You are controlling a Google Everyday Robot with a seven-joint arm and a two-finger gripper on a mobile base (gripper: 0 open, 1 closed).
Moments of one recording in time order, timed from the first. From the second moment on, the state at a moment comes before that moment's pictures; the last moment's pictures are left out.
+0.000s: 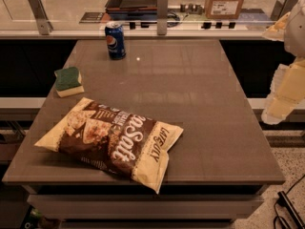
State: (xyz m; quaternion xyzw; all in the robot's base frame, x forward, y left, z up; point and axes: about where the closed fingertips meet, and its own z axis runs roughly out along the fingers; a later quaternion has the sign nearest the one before) arm 0.437 -0.210 0.998 -0.60 0.77 -0.06 0.19
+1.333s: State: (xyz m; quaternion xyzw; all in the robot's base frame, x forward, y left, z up) arm 0.432 -0.168 0.963 -0.60 0.74 0.11 0.27
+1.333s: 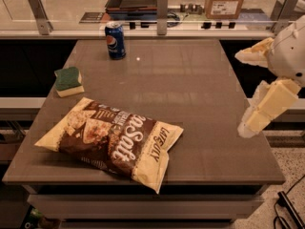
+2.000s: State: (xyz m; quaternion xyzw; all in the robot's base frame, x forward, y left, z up) arm 0.415 -0.101 0.925 -0.62 0.72 0.14 0.28
